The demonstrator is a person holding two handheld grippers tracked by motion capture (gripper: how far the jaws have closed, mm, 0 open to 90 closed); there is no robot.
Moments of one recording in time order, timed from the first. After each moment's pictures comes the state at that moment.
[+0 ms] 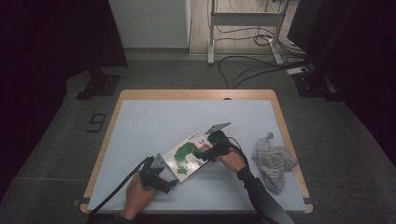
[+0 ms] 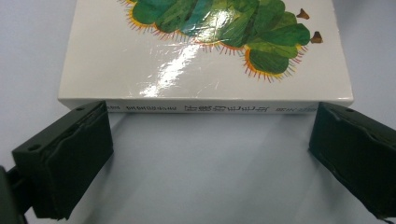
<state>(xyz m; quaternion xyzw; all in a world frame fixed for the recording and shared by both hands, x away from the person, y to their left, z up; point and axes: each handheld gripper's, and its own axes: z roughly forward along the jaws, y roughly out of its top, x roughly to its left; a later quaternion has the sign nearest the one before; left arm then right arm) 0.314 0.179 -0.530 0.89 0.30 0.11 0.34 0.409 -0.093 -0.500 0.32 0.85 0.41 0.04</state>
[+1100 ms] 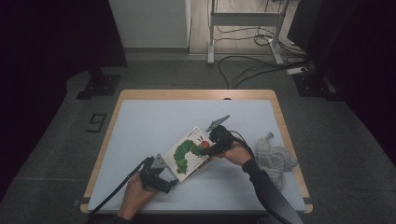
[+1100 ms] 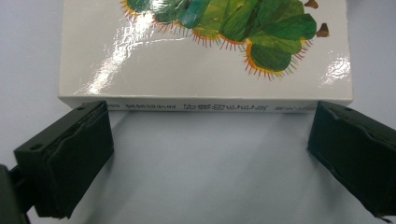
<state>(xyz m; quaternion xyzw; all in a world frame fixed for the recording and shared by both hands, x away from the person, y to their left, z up) 0.313 0.179 -0.529 0.89 0.30 0.11 0.33 0.416 -0.100 -0.471 0.25 0.90 0.35 0.02</state>
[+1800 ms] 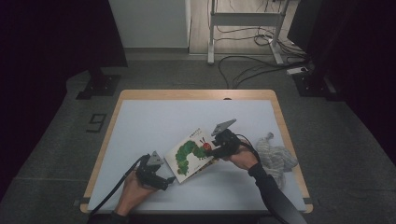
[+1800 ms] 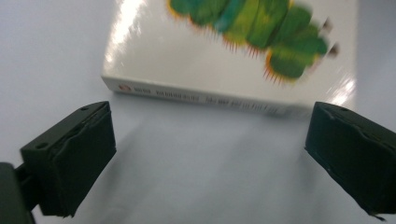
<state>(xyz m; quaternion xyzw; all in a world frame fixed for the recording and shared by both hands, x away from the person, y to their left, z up) 0.316 0.191 -0.513 0.87 0.33 0.10 0.35 0.394 -0.117 -0.462 0.23 0.90 0.36 0.05</state>
